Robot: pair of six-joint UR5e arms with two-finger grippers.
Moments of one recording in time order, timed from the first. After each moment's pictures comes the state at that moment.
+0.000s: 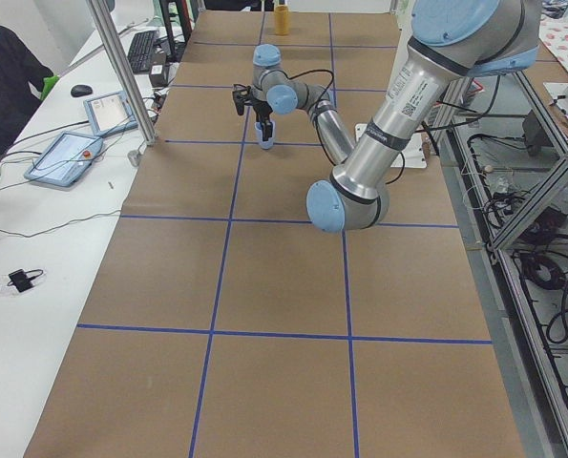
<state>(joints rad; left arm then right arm) -0.71 -2.21 -1.79 -1.59 -2.00 -1.46 1.83 -1.64 1.96 -1.99 2.39 0.44</state>
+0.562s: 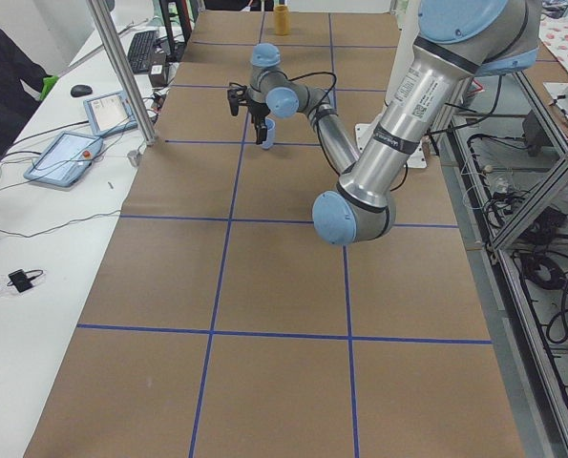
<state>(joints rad) -0.82 -2.11 -1.88 -1.58 -2.03 -1.29 1.60 -1.35 1.96 -2.00 2.42 0.75</state>
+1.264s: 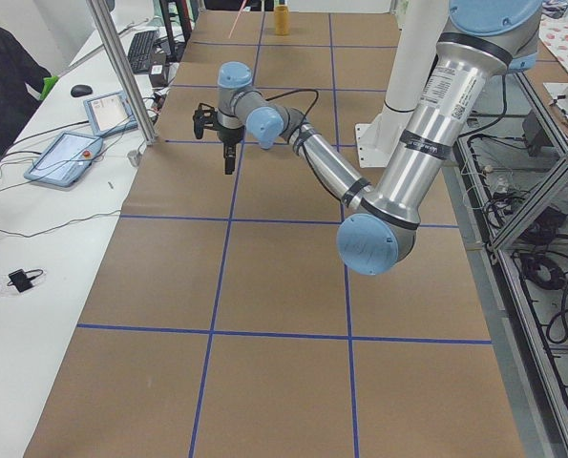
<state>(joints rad) -1.05 -1.97 -1.87 -1.59 -2.14 -0.97 1.29 -0.95 1.97 -2.04 2.55 1.23</state>
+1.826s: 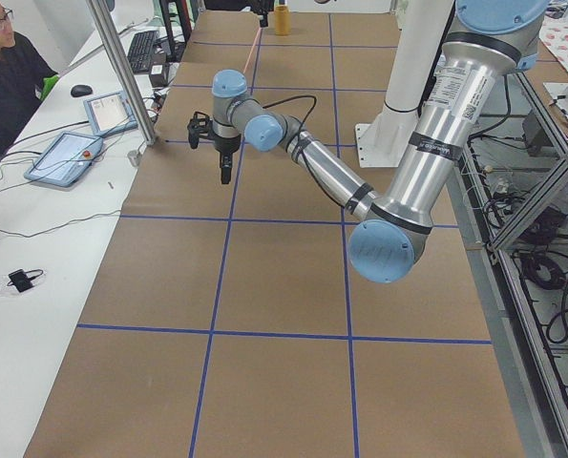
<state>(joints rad) -1.09 -1.92 -1.86 -1.60 -2.17 -0.91 0.98 -0.74 1.97 -2.02 2.50 1.45</state>
